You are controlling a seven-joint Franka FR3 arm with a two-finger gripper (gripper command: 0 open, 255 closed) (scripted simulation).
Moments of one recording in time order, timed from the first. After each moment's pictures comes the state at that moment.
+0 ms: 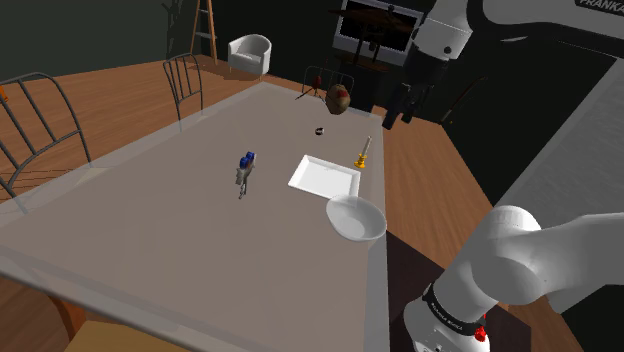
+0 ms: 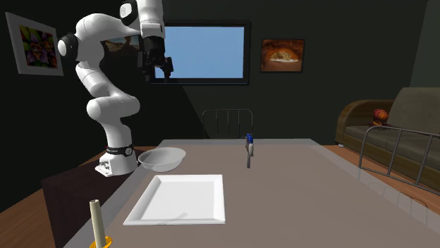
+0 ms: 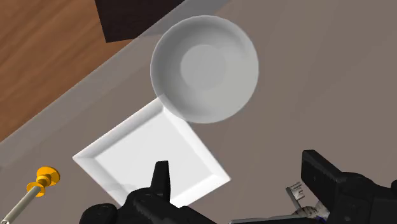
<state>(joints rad) 0.00 -0.80 -0.05 -2.33 -0.08 1.62 0.07</state>
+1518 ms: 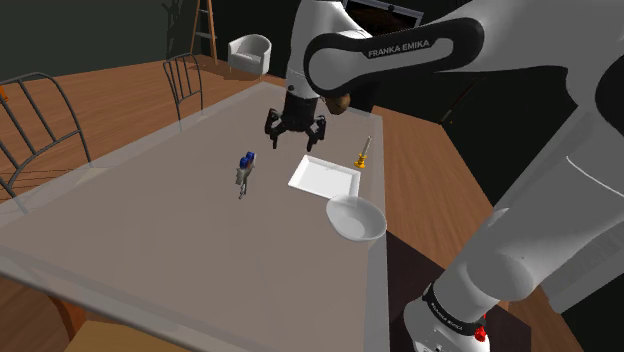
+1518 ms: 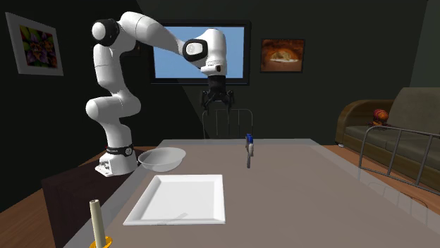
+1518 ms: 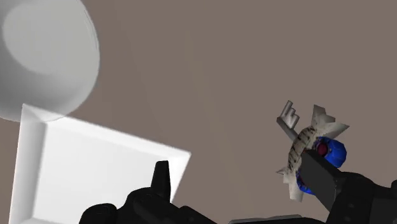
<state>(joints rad) -0.10 -0.13 0.30 -2.11 -0.08 2.04 0.94</state>
